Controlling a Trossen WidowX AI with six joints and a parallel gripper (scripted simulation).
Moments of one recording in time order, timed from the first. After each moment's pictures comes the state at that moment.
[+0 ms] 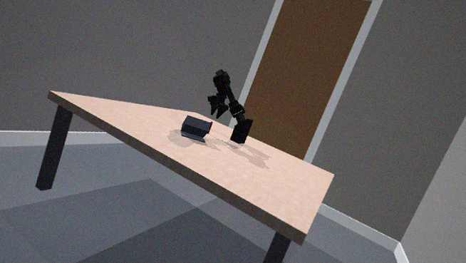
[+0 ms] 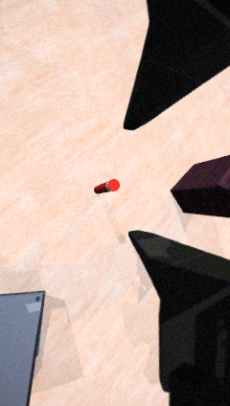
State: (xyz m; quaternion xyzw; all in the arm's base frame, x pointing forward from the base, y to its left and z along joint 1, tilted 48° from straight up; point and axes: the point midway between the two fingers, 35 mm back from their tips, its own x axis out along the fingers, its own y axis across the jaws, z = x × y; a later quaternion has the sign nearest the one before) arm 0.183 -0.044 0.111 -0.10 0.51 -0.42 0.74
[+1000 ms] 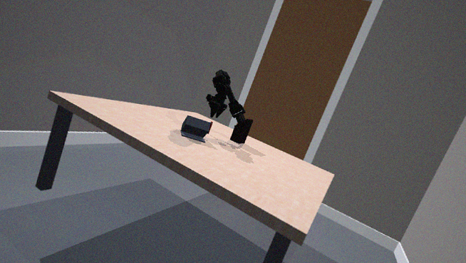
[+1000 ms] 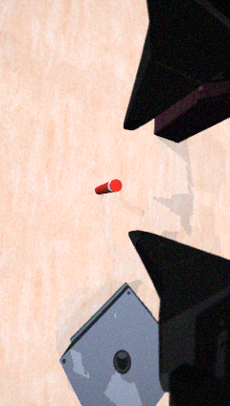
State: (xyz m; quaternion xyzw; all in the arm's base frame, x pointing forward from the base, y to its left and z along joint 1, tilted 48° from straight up) arm 0.184 -0.048 0.107 0.19 0.31 -0.58 0.73
